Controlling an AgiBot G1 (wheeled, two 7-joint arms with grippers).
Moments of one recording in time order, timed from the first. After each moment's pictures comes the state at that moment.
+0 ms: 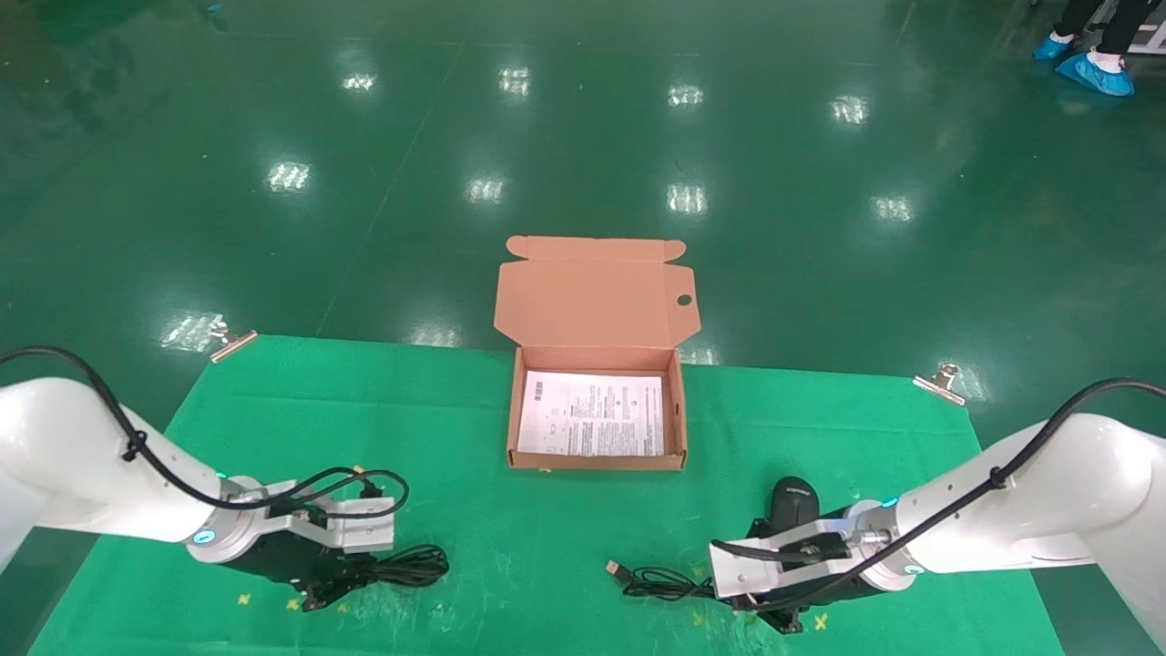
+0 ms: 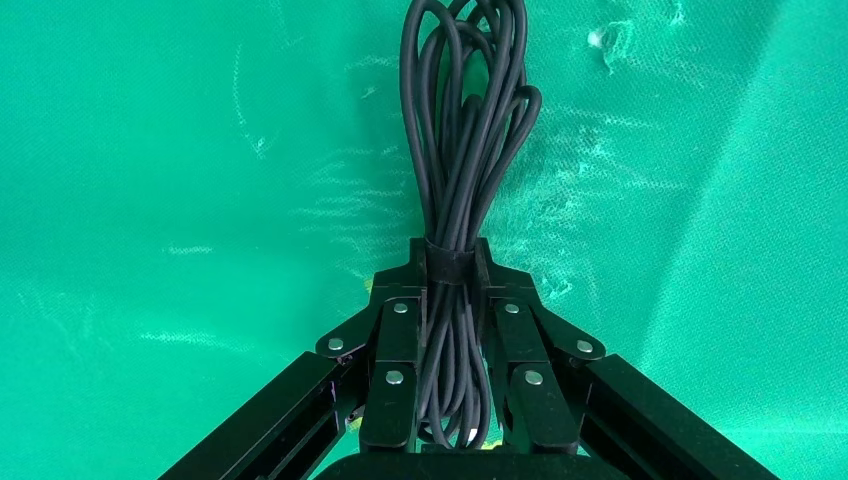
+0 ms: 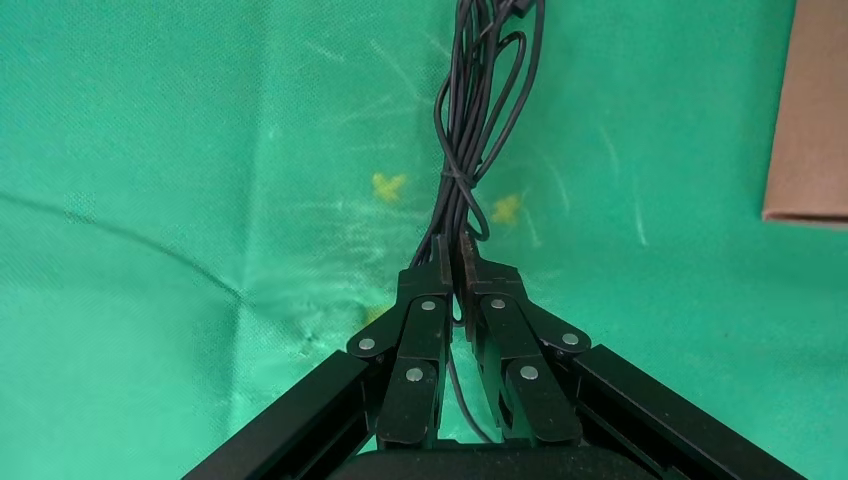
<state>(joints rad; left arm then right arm) -1.49 1.15 0.80 -0.47 2.02 1.15 0.00 1.47 -1.08 -0.94 0.64 -1.73 -1.13 -0.21</state>
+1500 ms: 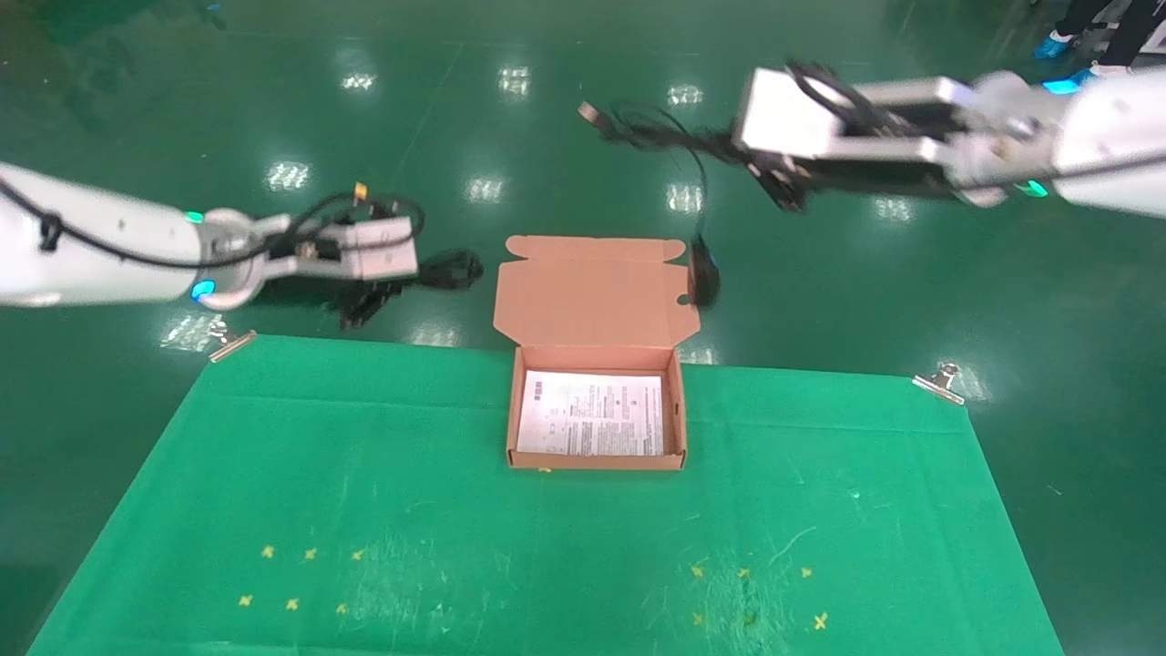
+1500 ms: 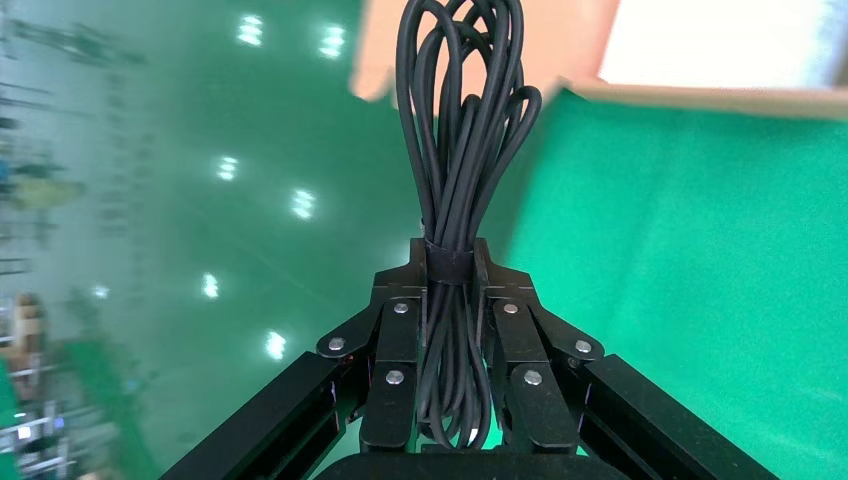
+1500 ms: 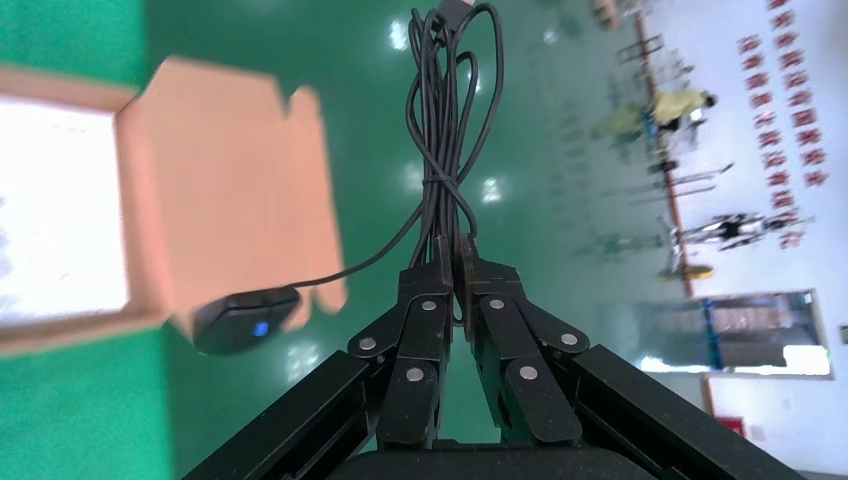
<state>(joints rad) -1.71 1.13 0.73 -0.76 2.10 0.96 -0.15 1.79 -0.98 -0.74 0.97 -1.72 -0.91 0.00</state>
